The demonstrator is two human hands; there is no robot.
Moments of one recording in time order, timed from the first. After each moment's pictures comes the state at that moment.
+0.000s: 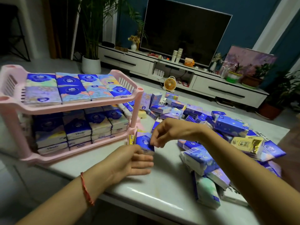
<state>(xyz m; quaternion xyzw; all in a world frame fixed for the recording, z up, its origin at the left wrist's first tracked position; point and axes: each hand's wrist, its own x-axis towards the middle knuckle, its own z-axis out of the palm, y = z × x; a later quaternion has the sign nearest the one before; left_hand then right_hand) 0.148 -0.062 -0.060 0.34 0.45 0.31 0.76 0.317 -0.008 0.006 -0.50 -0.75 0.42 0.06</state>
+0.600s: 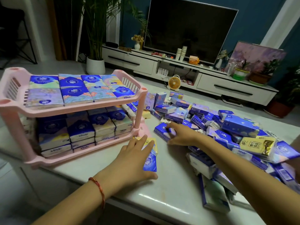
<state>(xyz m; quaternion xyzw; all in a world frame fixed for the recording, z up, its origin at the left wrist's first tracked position) 0.145 -0.052 -0.076 0.85 0.51 0.07 0.11 0.354 0.036 -0.057 -0.65 -0.74 0.16 0.00</state>
